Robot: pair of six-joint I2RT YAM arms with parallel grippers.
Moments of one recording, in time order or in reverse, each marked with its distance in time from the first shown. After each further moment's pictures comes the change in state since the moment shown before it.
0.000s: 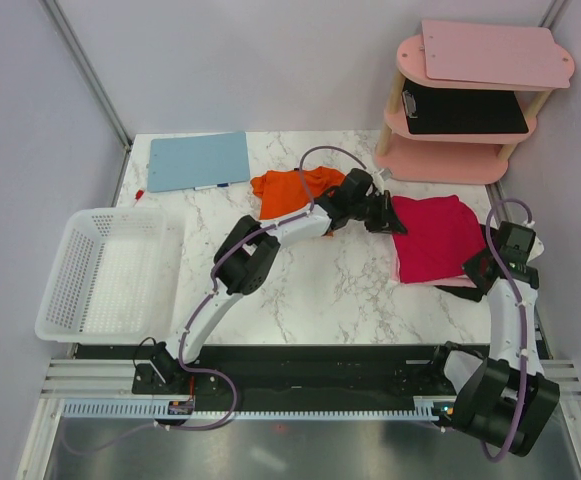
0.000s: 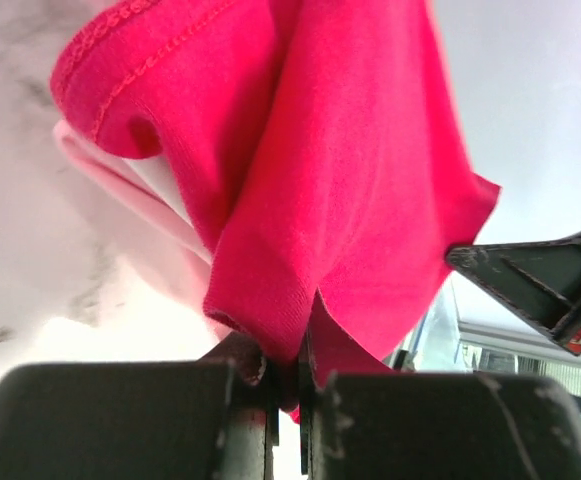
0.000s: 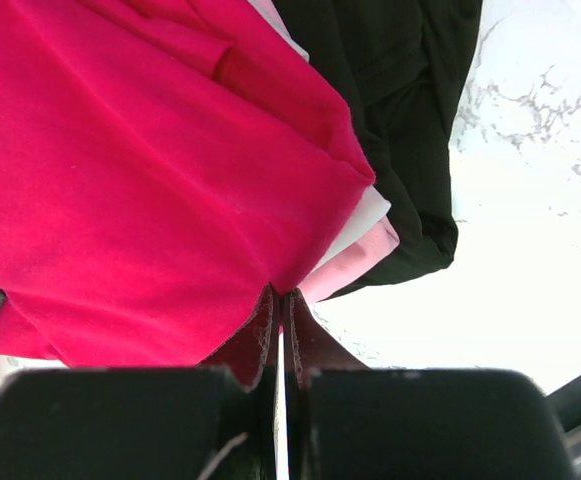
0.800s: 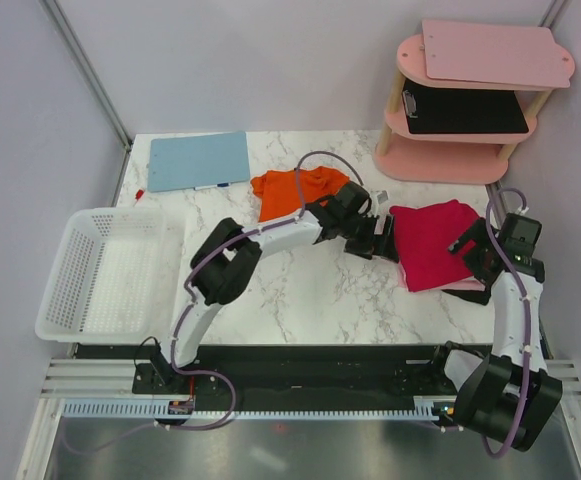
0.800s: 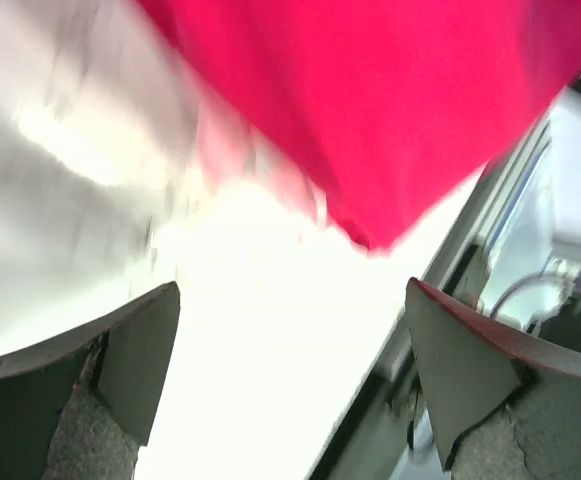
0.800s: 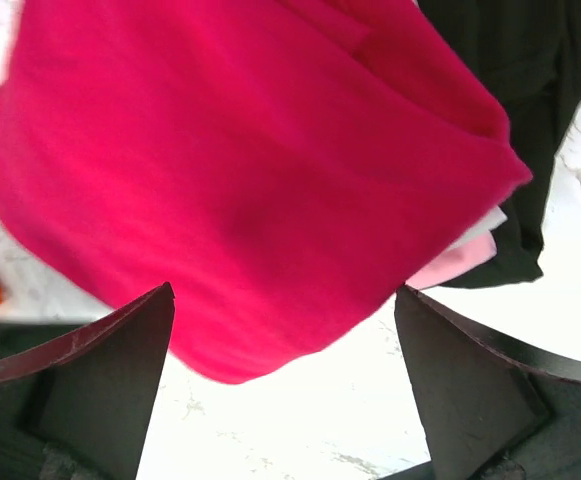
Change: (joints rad) left arm -0.049 -0.219 -0.261 -0.186 -0.042 0.210; right arm -0.006 0.017 0.057 -0.024 -0.134 -0.122
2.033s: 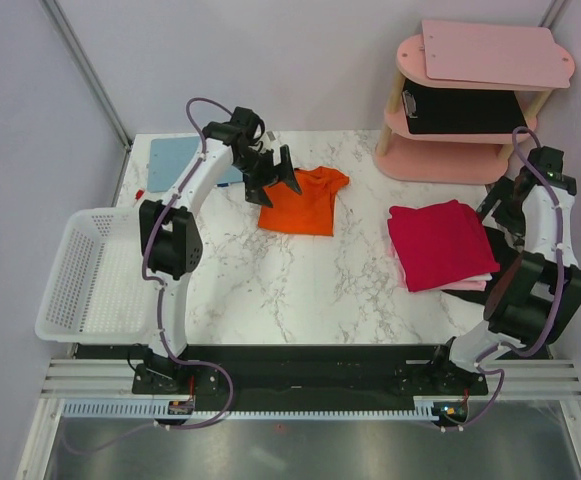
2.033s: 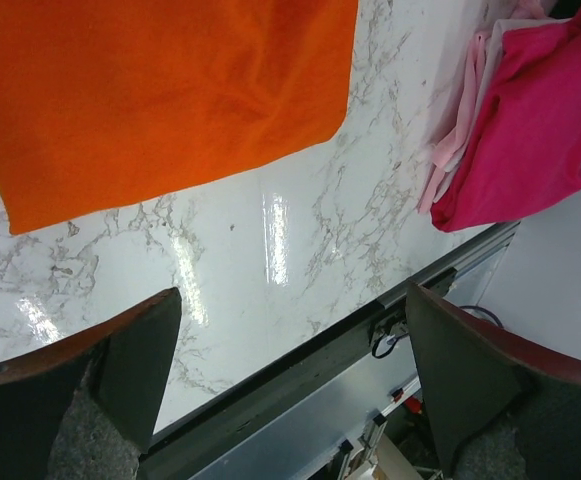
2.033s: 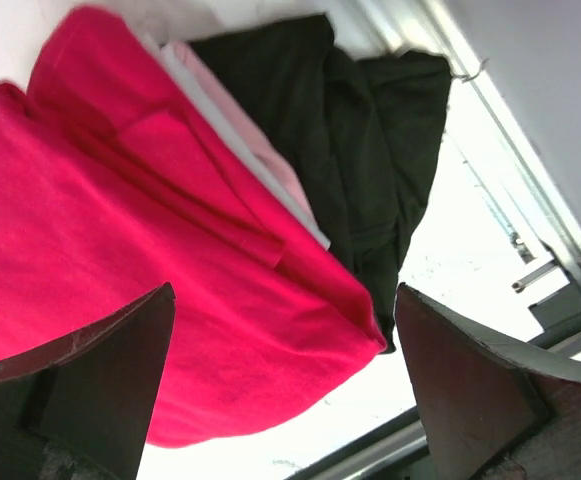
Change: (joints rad) left arm 0.533 -0.108 0.349 -0.937 0.016 0.155; right arm -0.027 0.590 0.680 -0.304 0.224 -0.173
